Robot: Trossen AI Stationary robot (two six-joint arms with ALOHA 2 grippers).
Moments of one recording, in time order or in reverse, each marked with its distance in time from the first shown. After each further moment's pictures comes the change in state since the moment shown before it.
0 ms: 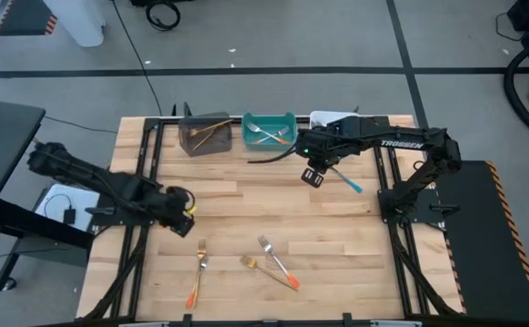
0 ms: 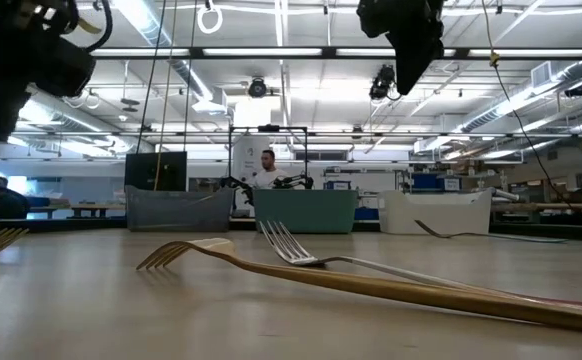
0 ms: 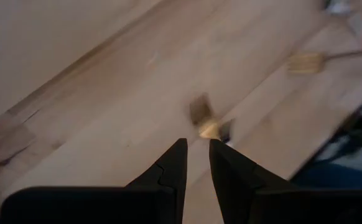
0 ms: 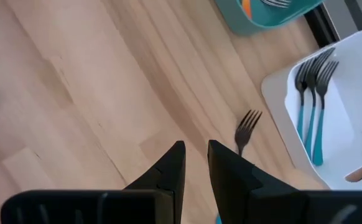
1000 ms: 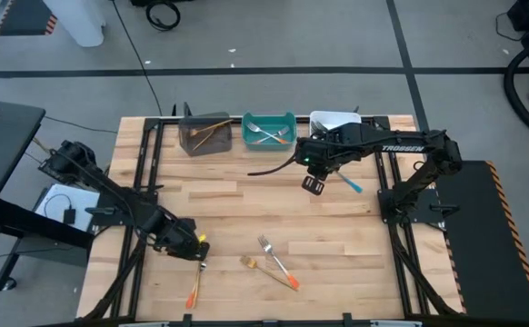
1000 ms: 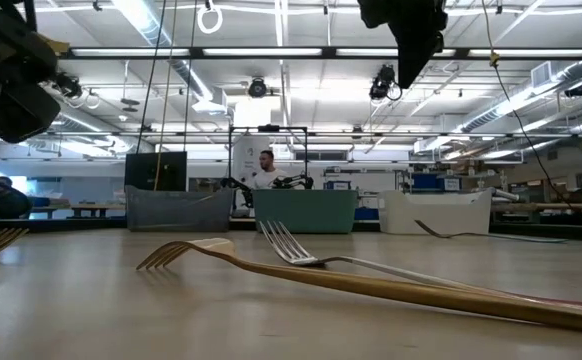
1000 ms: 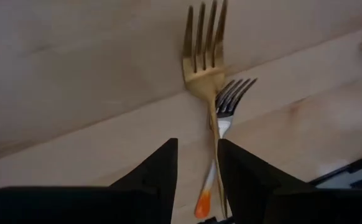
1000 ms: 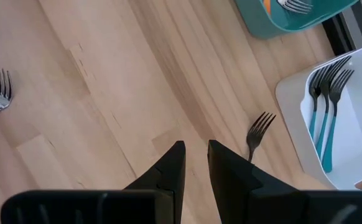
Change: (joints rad) left arm -0.272 0.412 0.000 0.353 0.031 -0.590; right arm 0.071 0.000 0.000 0.004 0.000 0.002
